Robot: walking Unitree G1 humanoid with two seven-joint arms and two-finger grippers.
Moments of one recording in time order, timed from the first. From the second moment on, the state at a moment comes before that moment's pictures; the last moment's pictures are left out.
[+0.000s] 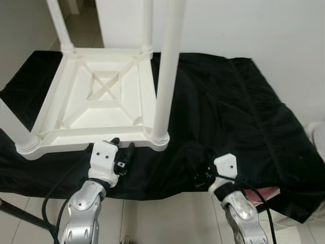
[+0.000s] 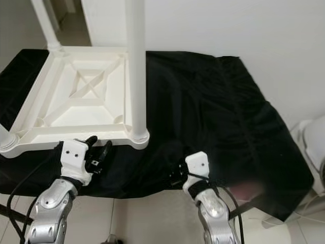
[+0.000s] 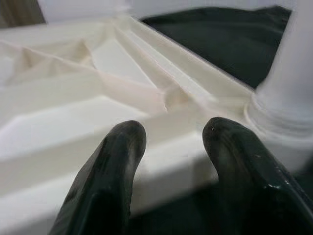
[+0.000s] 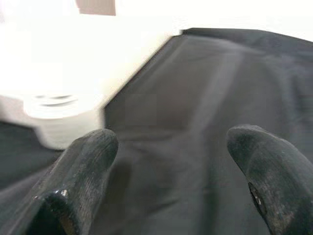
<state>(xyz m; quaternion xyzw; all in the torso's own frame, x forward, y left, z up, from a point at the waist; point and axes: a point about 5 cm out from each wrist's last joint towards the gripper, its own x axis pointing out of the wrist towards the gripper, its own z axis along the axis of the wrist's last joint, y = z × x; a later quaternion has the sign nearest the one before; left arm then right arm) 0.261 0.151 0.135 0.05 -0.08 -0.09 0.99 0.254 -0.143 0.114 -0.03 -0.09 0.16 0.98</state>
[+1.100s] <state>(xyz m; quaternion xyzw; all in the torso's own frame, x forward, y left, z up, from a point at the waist) 0.263 0.148 0.135 0.06 -0.09 -0.09 0.99 0.258 -0.136 0.105 -0.02 -0.09 0.14 0.99</state>
